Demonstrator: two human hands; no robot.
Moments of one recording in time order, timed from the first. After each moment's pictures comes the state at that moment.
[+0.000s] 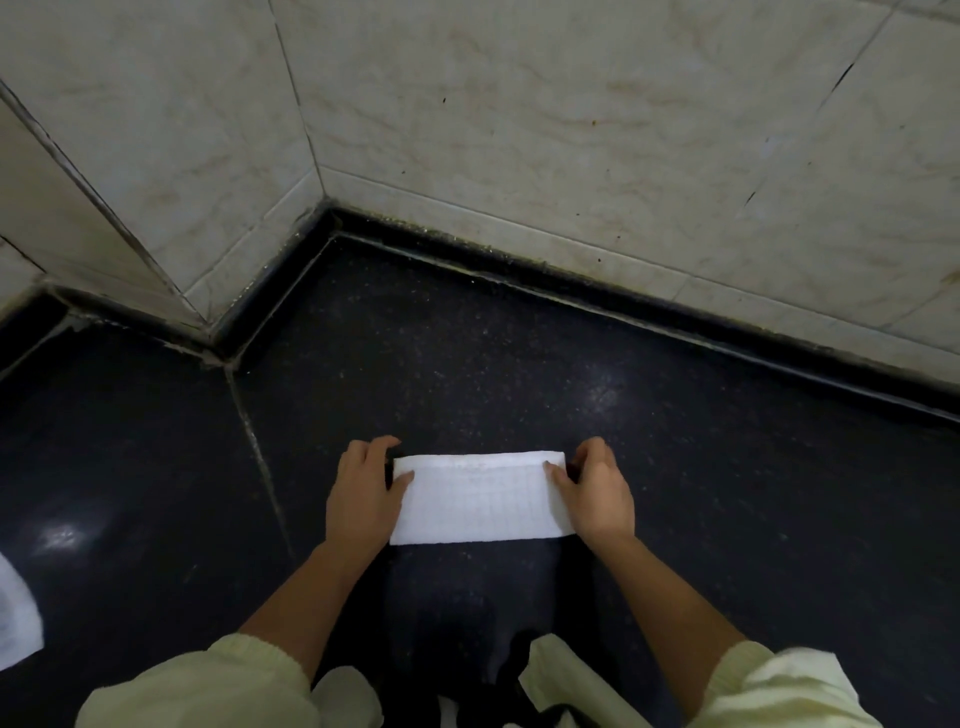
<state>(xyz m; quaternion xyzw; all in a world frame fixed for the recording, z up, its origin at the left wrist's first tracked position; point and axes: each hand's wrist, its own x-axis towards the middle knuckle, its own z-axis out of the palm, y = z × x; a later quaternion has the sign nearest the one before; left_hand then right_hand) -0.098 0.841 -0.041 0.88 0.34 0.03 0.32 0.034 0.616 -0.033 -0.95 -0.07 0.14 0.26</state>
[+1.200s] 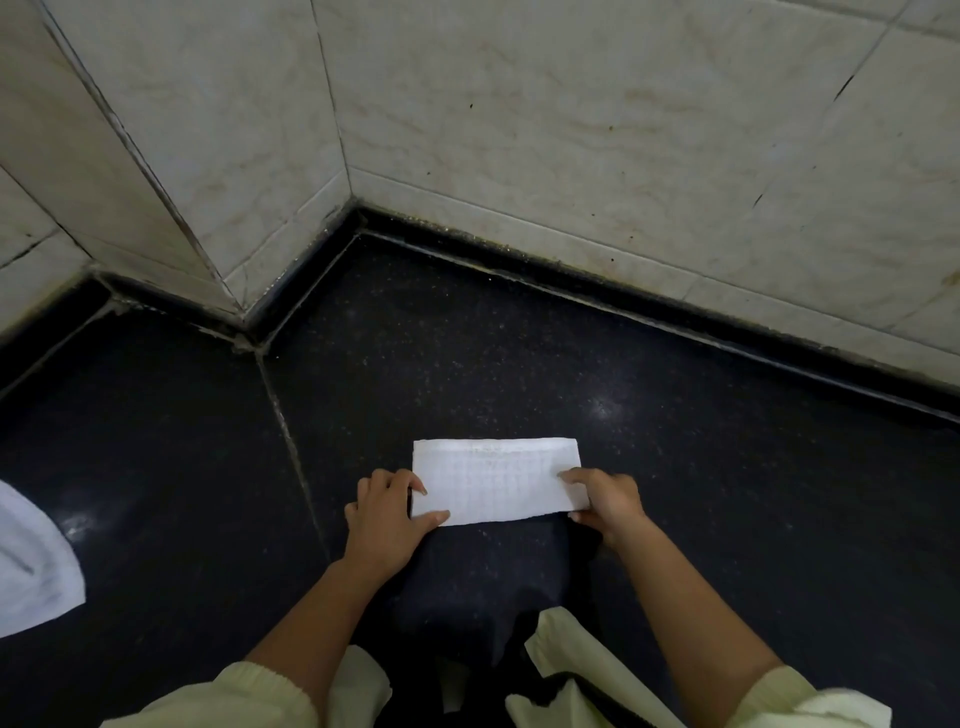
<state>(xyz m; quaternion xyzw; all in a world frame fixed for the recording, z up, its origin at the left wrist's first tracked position) -0.143 0.818 -0.040 0.89 0.32 -0.07 0.31 0.012 0.616 -0.011 -0.75 0.23 0.32 0.54</state>
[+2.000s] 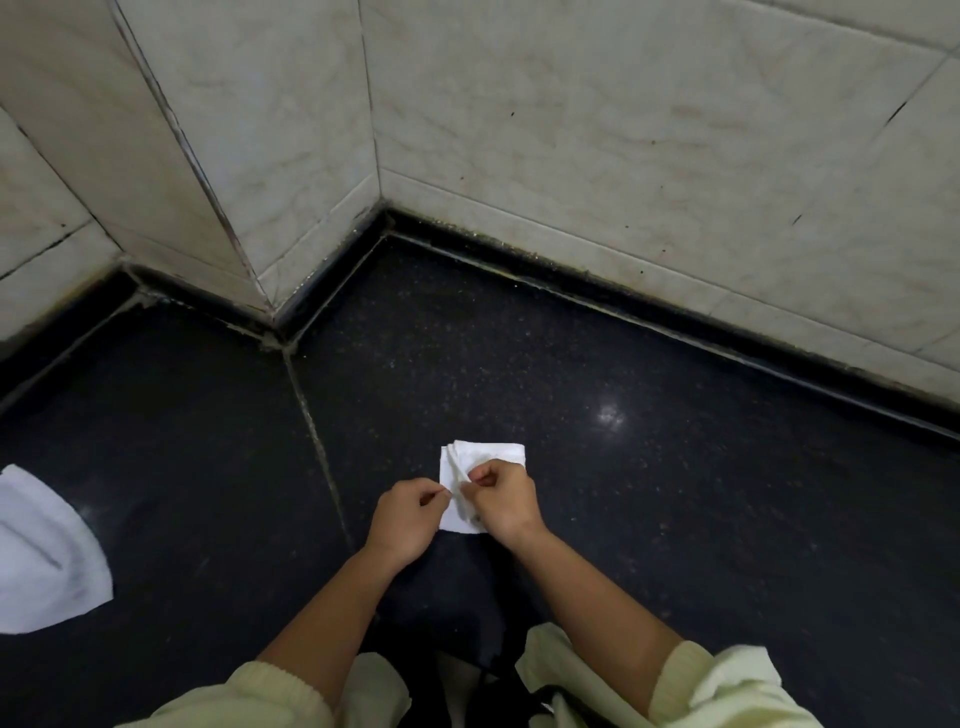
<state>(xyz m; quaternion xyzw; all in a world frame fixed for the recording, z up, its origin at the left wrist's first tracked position) -0.140 0.841 -0.038 0.79 0.36 -0.05 0.49 -0.054 0.735 -0.018 -0.84 -0.06 0.32 0.43</state>
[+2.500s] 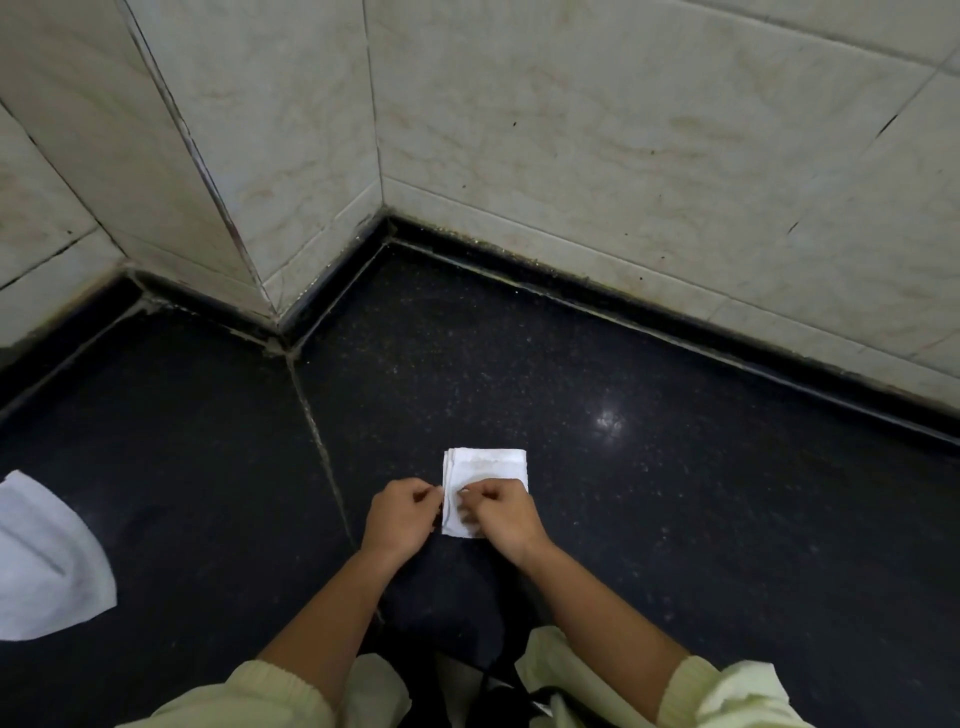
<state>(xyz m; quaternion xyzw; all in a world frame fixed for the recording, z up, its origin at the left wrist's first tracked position) -0.139 0.849 -0.032 0.76 0.40 -0.04 0.50 -0.063 0.731 -0.023 -0.81 -0.06 0.38 0.45</state>
